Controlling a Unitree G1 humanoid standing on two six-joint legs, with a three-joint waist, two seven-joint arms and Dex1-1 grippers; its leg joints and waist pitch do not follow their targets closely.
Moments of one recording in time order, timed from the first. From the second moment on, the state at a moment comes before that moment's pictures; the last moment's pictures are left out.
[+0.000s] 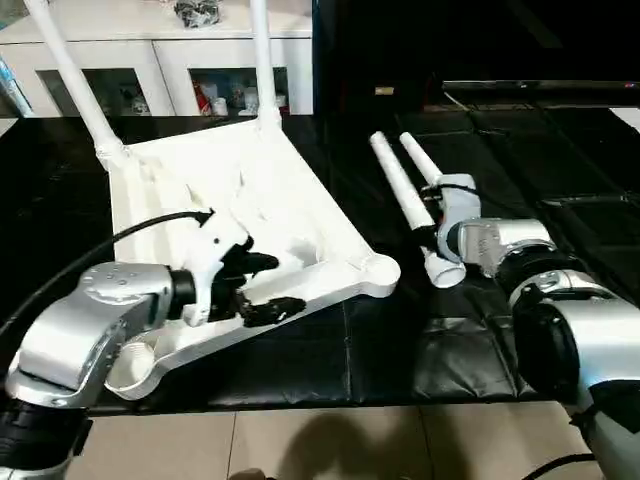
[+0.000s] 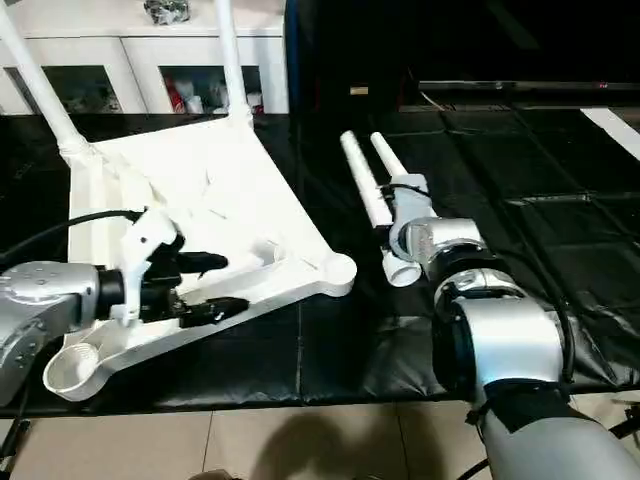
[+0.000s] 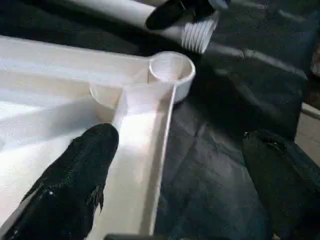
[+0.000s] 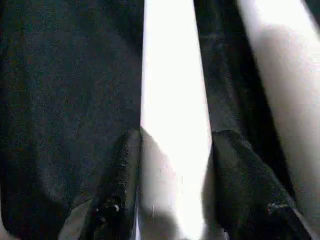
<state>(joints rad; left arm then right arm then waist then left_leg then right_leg) -0.35 0.59 -0.11 -0.27 -0.37 0.82 -0.86 -1.10 -0.25 -0.19 1.34 0.05 0.47 0.18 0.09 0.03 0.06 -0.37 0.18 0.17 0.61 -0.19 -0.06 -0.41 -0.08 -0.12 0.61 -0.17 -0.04</state>
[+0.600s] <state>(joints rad) -0.50 0.37 -0.04 -0.05 -0.34 0.71 -0.62 -0.93 -0.12 -0.39 0.98 0.30 0.21 0.22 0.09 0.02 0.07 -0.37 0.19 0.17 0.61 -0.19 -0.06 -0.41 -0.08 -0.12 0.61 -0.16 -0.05</state>
